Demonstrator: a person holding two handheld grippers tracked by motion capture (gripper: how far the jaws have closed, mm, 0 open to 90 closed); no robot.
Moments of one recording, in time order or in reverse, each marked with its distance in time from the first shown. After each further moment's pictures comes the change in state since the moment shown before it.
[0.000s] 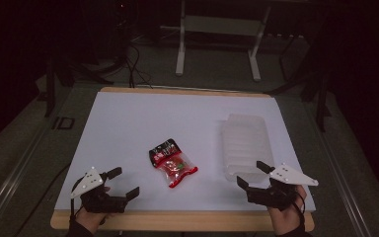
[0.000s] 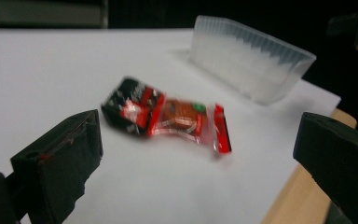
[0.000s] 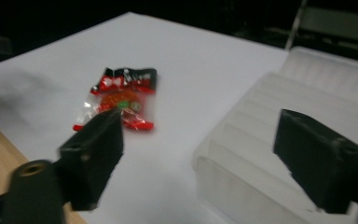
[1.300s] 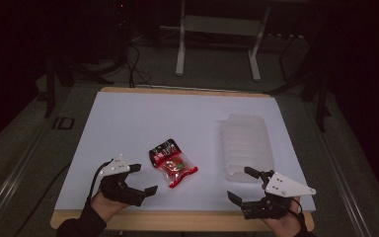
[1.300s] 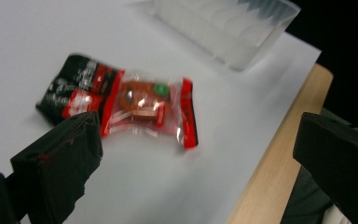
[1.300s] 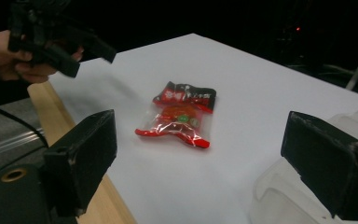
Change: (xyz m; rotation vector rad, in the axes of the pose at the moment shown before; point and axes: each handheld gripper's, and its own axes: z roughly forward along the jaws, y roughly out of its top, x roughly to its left) left arm -0.019 0.048 0.039 0.224 -0.088 0.053; right arm 0.022 0.000 -0.004 -0.072 0.223 -0.113
